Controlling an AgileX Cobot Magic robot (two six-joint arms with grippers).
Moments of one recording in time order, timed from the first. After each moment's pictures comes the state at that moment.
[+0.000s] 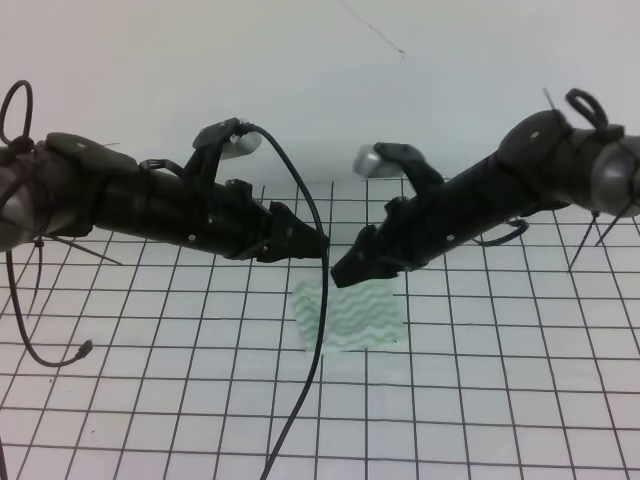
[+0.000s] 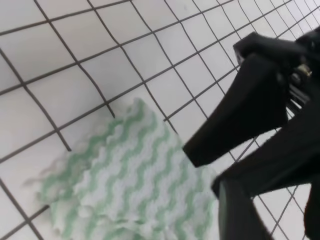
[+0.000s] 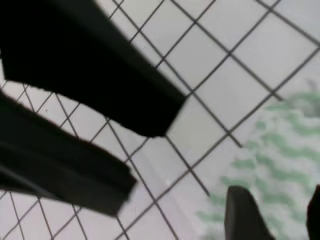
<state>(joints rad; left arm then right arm) -0.26 1.90 -1.34 -1.22 0.89 1.01 0.39 2.19 -1.63 0.96 0.93 -0.90</state>
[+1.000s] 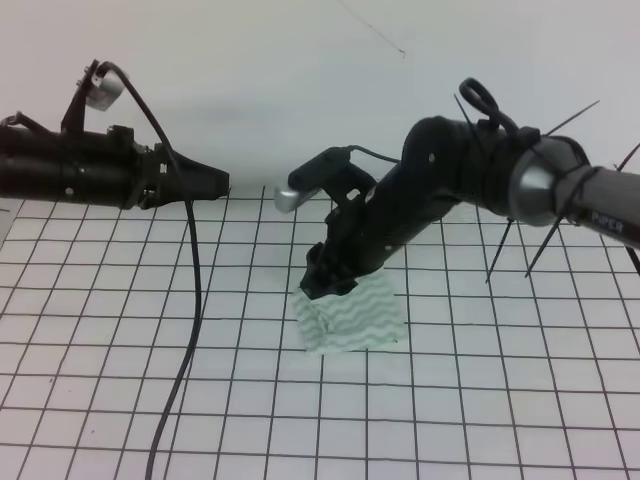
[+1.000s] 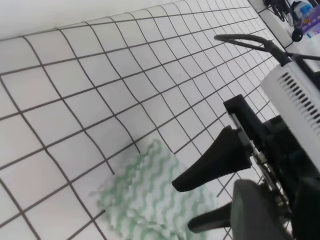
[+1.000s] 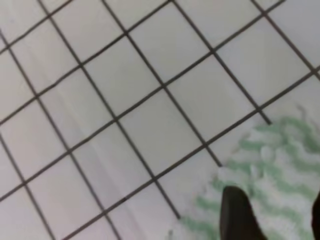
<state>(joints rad) 0.01 1.89 -1.42 -1.30 1.15 1.09 0.56 2.20 -1.74 0.47 0.71 -0.60</state>
